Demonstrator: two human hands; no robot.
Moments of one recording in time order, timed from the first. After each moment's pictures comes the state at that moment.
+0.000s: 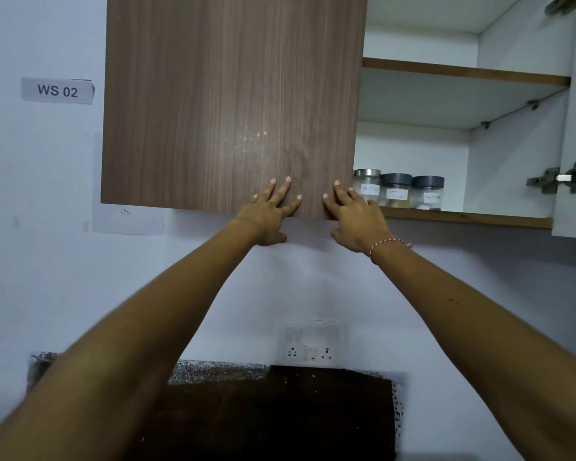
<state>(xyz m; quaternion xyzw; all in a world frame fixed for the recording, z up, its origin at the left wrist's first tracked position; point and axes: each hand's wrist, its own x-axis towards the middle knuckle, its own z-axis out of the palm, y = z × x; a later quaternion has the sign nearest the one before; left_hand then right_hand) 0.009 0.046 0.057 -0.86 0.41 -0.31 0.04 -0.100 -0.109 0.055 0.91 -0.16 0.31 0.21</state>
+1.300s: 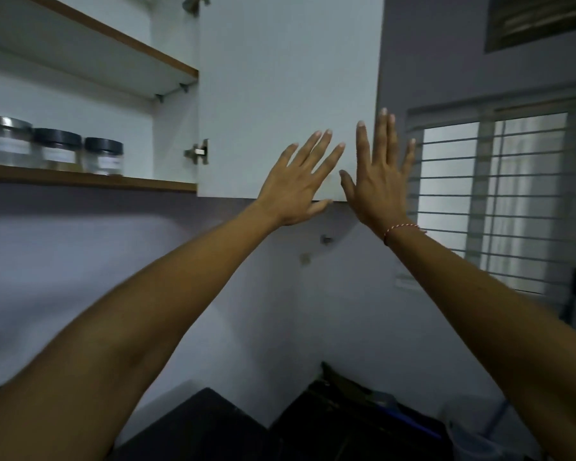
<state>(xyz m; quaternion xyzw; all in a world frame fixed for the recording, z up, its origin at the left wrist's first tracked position) -0.451 -0.232 0.056 -0.45 0.70 -0.50 -0.22 -0.612 -0.245 0.051 0.63 -0.49 0.44 0.41</state>
